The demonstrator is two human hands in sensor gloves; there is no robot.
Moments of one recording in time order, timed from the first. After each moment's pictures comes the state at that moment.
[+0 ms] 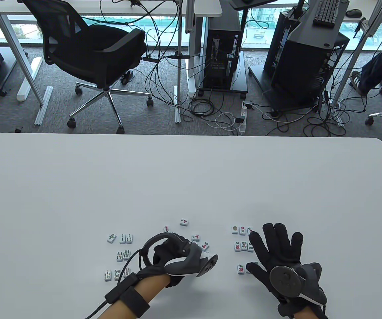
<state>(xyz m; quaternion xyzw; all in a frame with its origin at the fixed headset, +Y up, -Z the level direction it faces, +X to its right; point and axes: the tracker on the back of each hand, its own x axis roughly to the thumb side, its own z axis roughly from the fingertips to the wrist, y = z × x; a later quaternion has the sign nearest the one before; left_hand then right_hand) -0.008 -0.736 -0.283 0.02 -0.27 -0.21 0.94 0.231 -0.733 -0.241 0.21 -0.07 0.97 0.09</state>
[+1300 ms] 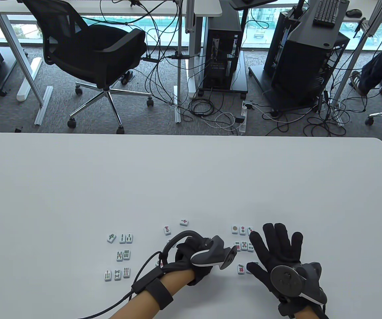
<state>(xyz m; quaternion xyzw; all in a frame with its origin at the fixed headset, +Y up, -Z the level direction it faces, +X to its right) 0.030 -0.759 -0.299 -0.11 -0.25 -0.20 0.94 0.233 -0.732 -0.242 0.21 -0.07 0.97 0.09</state>
